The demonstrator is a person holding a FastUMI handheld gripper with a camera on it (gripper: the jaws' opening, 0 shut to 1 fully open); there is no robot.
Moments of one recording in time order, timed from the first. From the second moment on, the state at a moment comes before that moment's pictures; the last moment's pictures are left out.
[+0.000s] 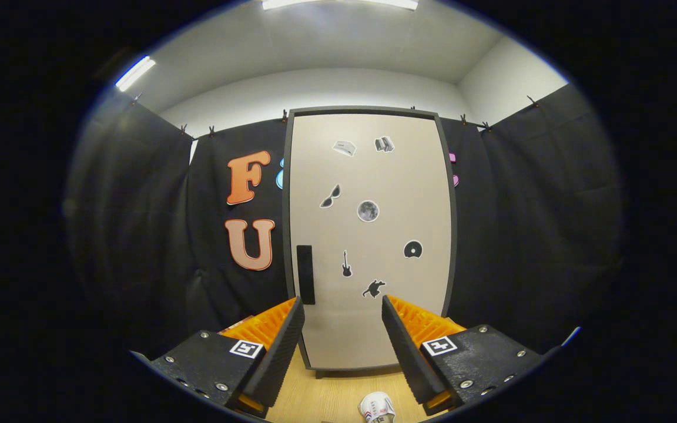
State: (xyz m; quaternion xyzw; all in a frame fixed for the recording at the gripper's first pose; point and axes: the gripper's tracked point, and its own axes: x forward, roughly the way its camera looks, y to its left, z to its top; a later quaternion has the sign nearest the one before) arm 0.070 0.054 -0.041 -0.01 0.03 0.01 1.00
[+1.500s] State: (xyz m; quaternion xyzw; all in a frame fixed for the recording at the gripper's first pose) arm 0.249 0.124 -0.102 -0.04 0.04 0.03 1.00
